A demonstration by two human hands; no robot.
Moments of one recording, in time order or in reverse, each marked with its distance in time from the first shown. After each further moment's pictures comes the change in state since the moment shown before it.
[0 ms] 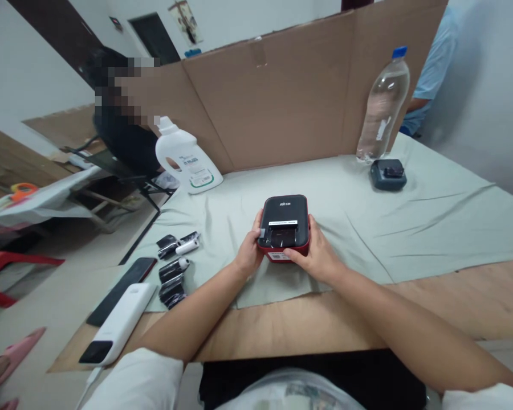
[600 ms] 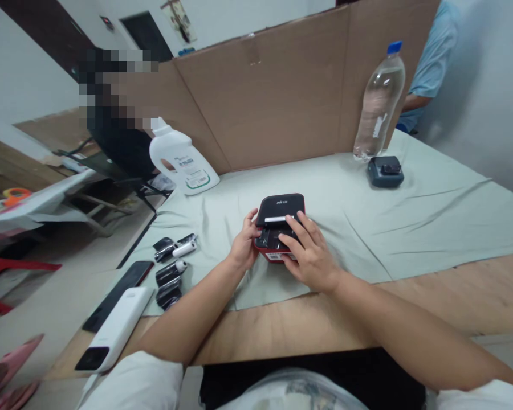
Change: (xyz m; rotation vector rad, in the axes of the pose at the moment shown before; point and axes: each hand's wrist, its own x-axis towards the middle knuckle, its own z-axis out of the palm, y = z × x) left_hand 0.010 0.015 0.001 -0.008 0.142 -0.084; right_hand -0.007 -0.022 -0.005 -0.424 0.132 -0.441
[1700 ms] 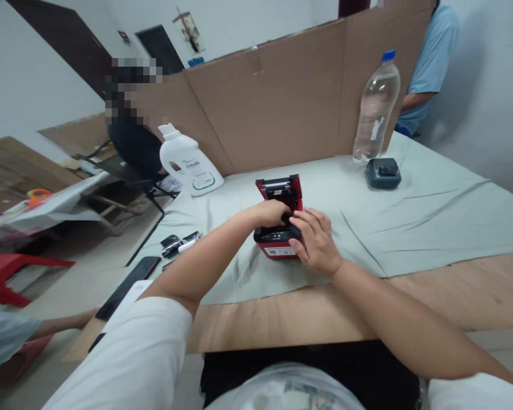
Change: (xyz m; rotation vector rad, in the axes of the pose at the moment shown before) left_hand 0.058 0.053 0.076 2.037 -0.768 0.116; right_hand 0.003 0.027 -0.003 0.099 0.254 -0.069
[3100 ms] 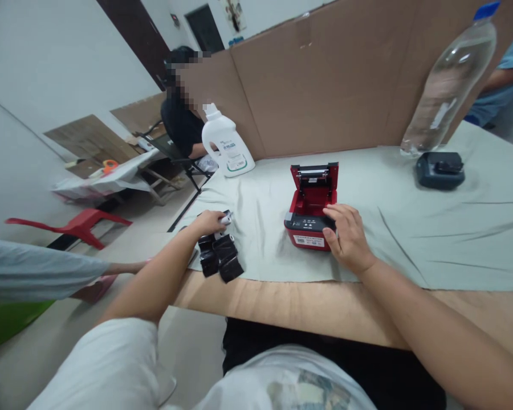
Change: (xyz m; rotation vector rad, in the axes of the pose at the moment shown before) left_hand -0.172 -0.180 0.109 -0.104 0.125 -0.785; right_hand -0.003 0.009 0.011 0.151 -0.018 -0.006
